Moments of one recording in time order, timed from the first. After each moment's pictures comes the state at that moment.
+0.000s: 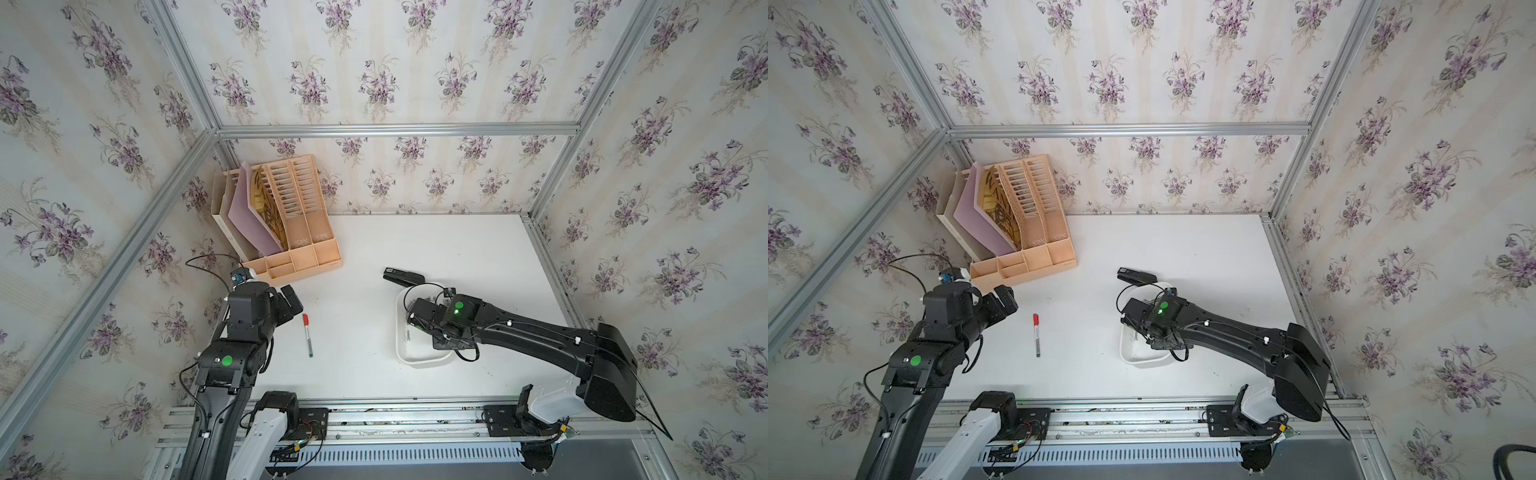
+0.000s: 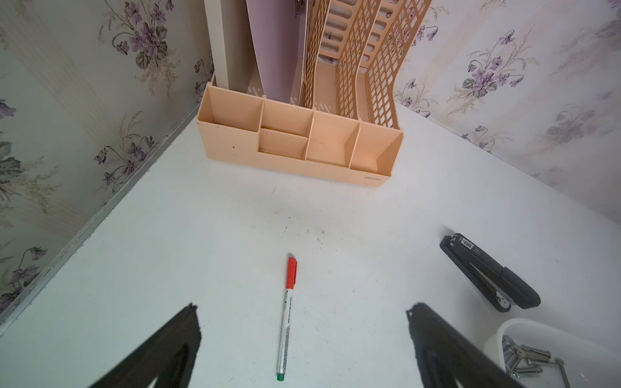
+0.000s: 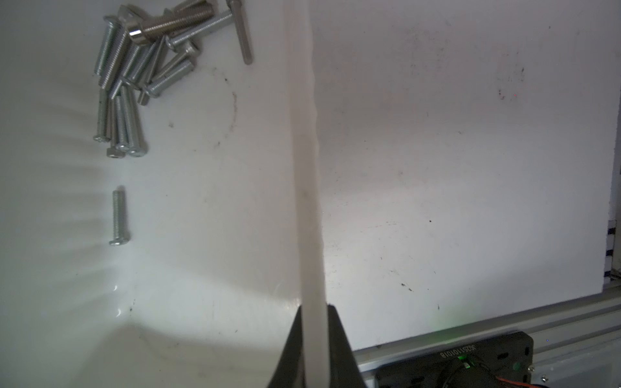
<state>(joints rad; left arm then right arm) -0.05 0.67 0.94 -0.92 -0.22 -0.48 1.06 1.47 1.12 -1.23 0.38 1.08</state>
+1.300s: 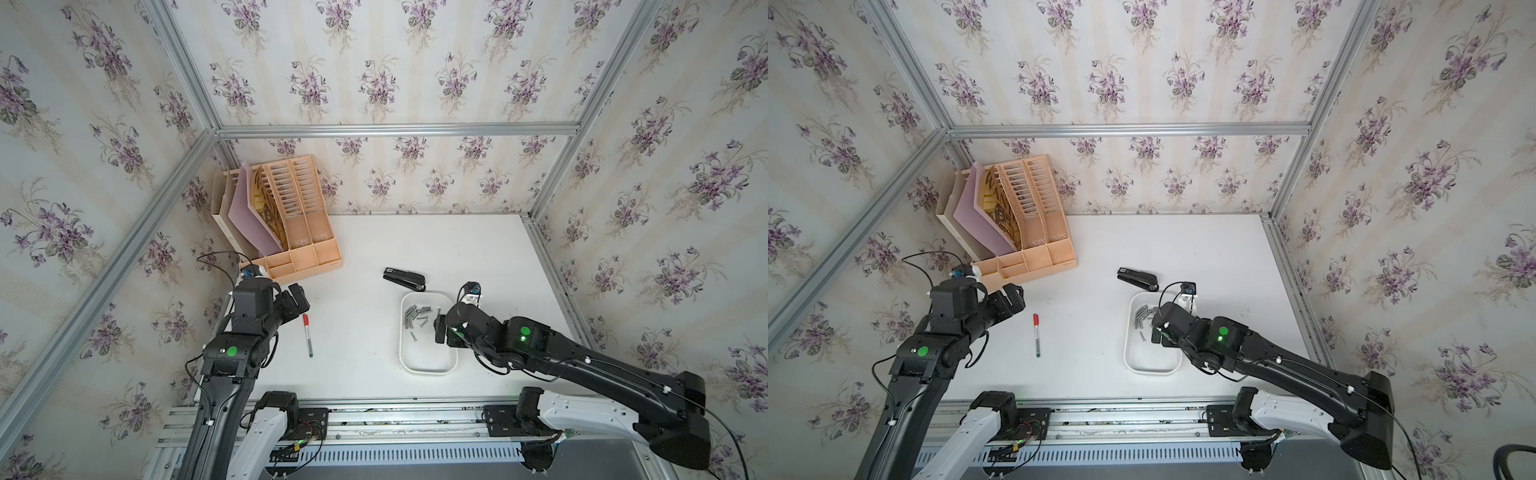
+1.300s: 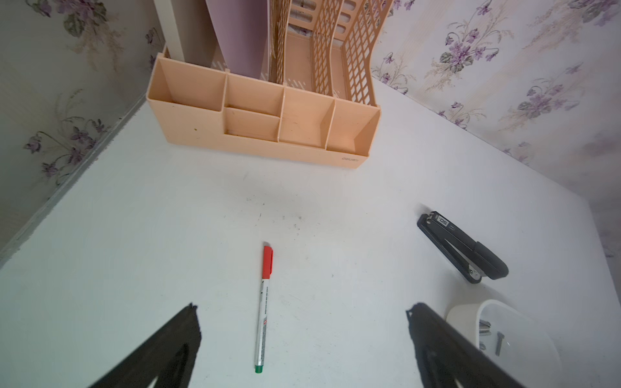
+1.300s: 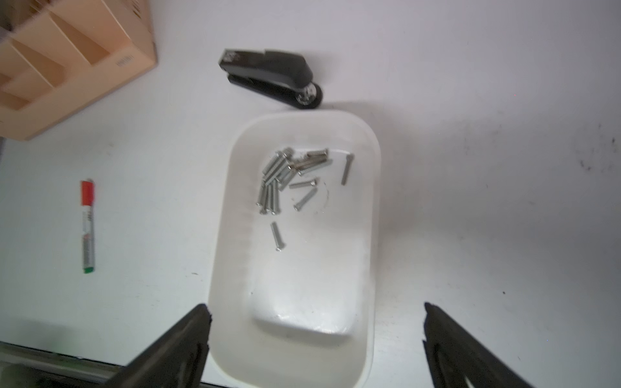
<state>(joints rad) -0.05 0.72 0.91 -0.87 -0.06 -0.48 1.07 1.01 0.95 -0.89 0.44 0.94</state>
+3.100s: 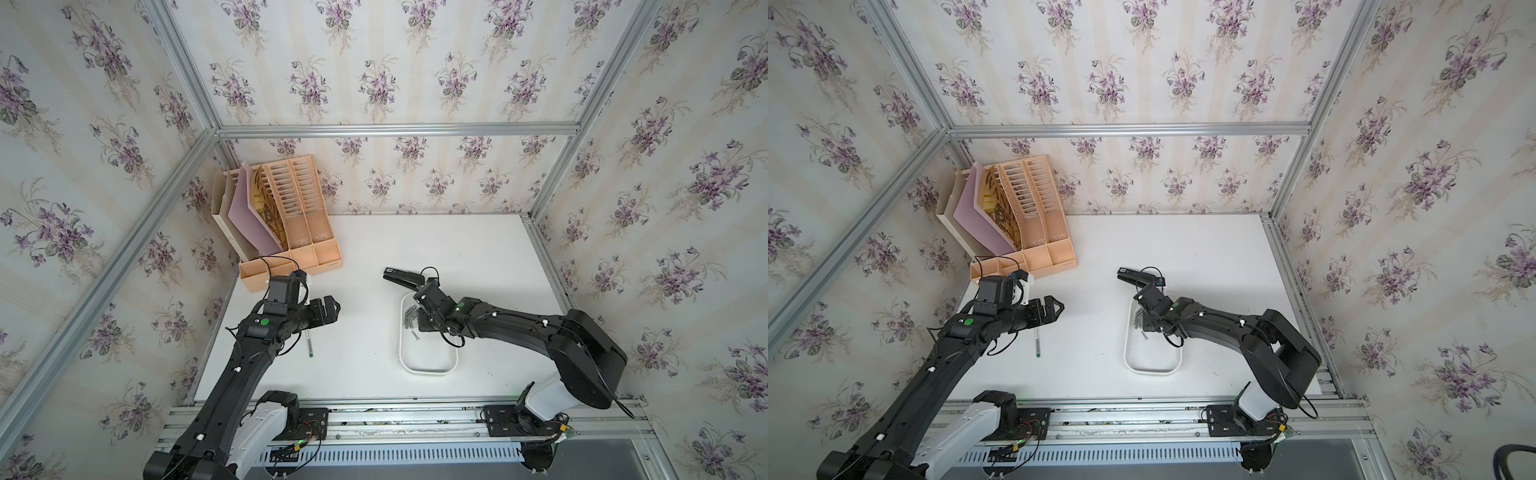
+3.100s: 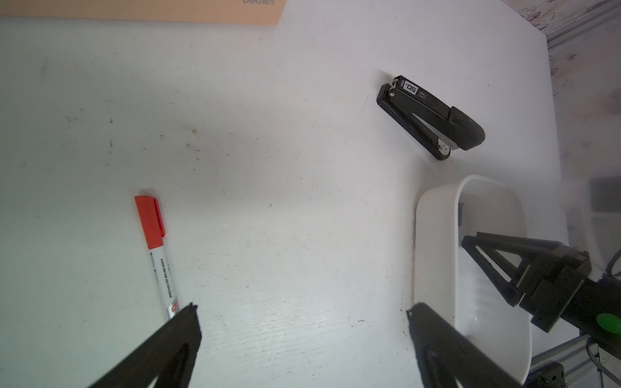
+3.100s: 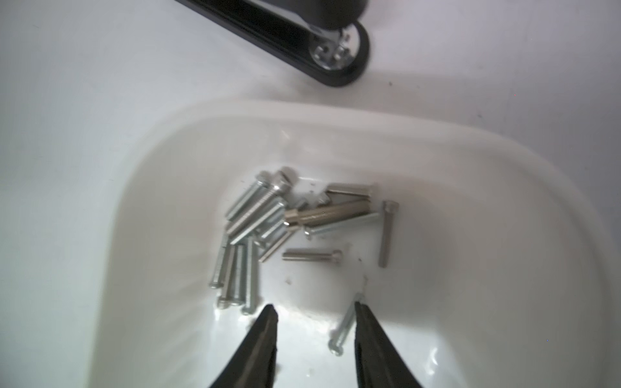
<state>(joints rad) -0.12 0.93 0.73 -0.72 0.25 -0.39 0.85 1.57 0.85 -0.43 0.22 0.72</state>
